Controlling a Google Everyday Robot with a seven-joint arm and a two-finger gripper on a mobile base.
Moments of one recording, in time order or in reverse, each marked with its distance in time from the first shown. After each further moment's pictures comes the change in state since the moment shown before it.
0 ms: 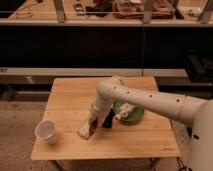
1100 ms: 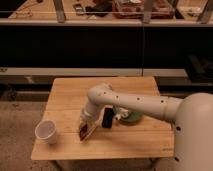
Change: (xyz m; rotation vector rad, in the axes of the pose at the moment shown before) arm -0.002 -0.032 0.047 0.058 -0.033 -0.158
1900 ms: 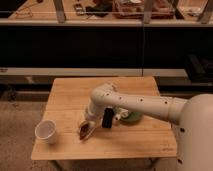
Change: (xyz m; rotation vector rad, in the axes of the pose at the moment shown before) arm 0.011 0.029 -0.014 -0.058 0.074 -0.027
